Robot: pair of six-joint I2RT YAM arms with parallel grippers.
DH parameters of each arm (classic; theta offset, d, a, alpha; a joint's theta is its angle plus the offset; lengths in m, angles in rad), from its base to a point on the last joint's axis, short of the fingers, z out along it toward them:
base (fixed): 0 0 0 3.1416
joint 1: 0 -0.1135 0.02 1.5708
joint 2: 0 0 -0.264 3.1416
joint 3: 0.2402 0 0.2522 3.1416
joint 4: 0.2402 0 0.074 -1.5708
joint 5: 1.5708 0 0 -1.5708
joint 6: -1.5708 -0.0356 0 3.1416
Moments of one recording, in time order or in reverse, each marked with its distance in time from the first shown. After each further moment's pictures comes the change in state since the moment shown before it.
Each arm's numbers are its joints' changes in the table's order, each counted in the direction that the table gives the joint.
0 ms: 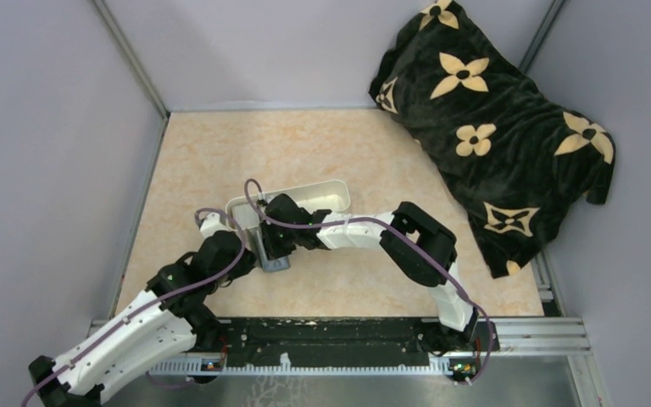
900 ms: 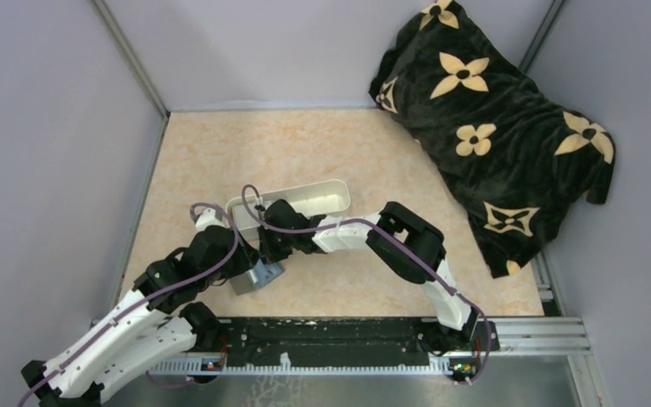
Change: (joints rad) left arm 0.000 -0.007 0.151 0.159 0.046 -0.003; right arm -0.009 0.085 0.014 -0.101 -0.042 -0.009
